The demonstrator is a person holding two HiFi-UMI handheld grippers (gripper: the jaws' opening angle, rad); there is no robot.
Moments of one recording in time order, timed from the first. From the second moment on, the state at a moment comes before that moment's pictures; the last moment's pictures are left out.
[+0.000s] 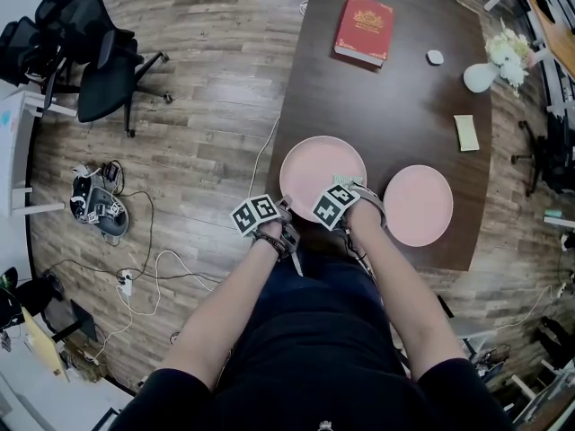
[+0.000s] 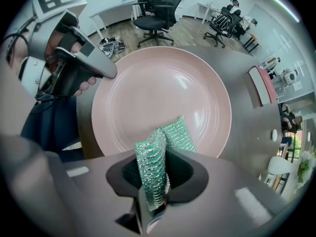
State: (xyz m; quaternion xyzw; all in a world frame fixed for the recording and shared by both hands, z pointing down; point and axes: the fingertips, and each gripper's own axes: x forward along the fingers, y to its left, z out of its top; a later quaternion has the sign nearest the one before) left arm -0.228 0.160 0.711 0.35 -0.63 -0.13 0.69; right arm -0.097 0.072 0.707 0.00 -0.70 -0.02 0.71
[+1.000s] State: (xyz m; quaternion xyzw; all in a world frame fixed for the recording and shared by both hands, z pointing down) left arm -0.225 0.158 0.710 0.38 -0.60 -0.12 0.69; right arm -0.138 0.090 0.702 -0.05 -0.76 0.07 0.65
